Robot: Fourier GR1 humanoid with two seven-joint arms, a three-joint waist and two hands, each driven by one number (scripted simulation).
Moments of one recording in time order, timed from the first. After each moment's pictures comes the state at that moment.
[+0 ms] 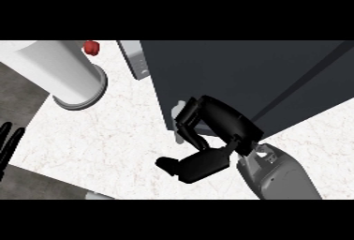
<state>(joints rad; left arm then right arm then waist) 0.30 0.78 -0.09 -1.78 1.03 -0.30 -0.48 -0.52 -0.07 0.36 -1.74 -0.14 0.26 0.55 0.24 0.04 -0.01</state>
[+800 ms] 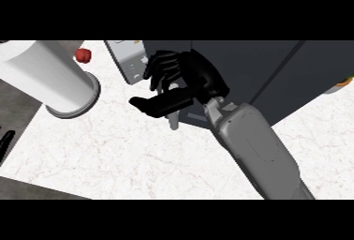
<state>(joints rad) 0.33 0.77 -0.05 -1.76 1.05 -0.34 -0.50 -0.83 0.00 0.29 -1.36 -0.18 -0.08 0.51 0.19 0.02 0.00</state>
